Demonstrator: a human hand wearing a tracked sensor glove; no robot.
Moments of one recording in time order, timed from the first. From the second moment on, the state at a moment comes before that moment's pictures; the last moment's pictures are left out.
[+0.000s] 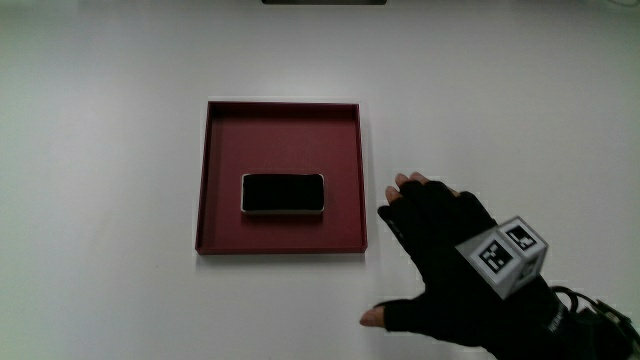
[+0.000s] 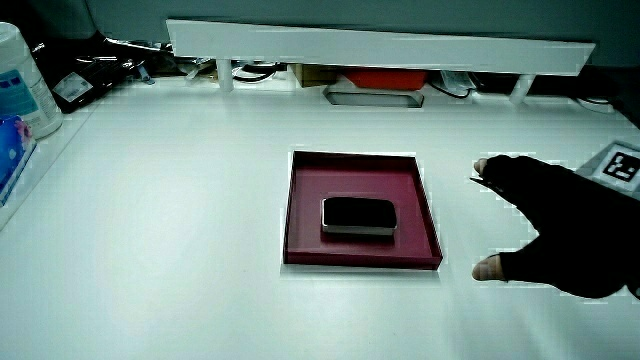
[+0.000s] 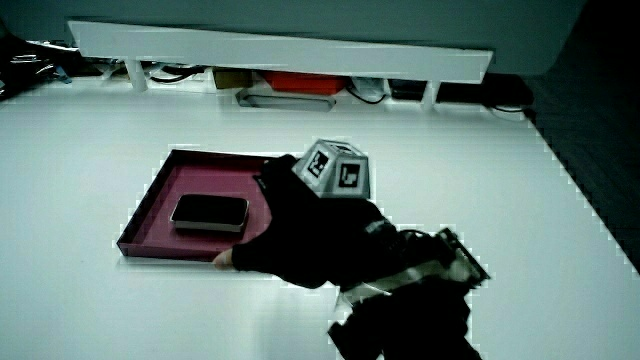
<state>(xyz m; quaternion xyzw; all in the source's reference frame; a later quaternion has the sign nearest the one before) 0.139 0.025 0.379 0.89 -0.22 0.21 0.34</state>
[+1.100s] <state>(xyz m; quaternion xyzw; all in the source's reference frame) 0.050 -0.039 0.508 0.87 -0.19 0.27 0.38</state>
